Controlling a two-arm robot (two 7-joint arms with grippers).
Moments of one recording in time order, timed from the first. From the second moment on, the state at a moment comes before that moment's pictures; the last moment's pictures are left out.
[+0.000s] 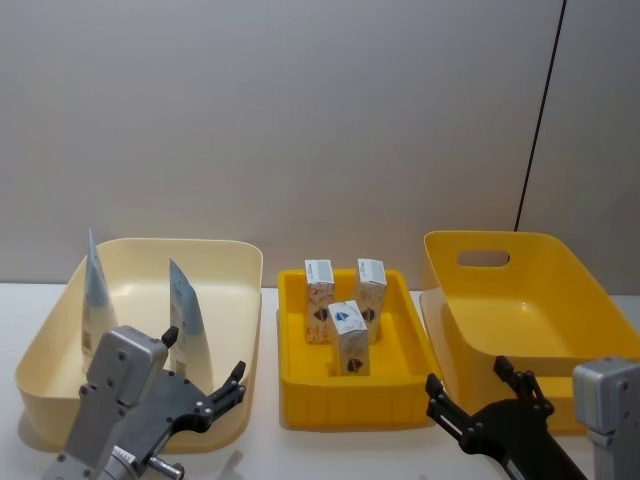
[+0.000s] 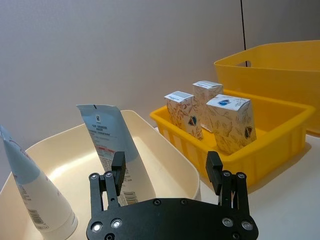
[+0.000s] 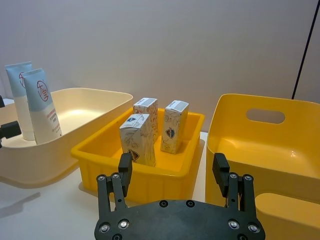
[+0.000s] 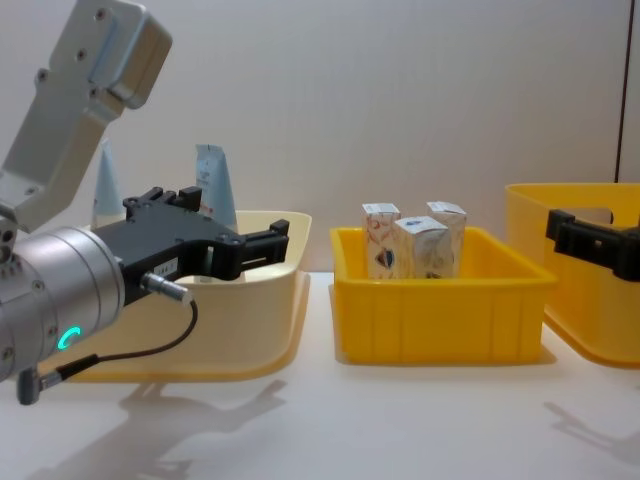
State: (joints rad) left arm -0.24 0.38 0.45 -1.63 -0.20 0.01 -0.01; right arm -0.01 0.34 -0.23 -1.77 0.29 0.03 0.07
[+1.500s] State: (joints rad) left arm -0.30 0.36 0.38 -1.54 -0.31 0.11 -0.09; right arm -0.01 0.34 -0.23 -1.77 0.29 0.03 0.07
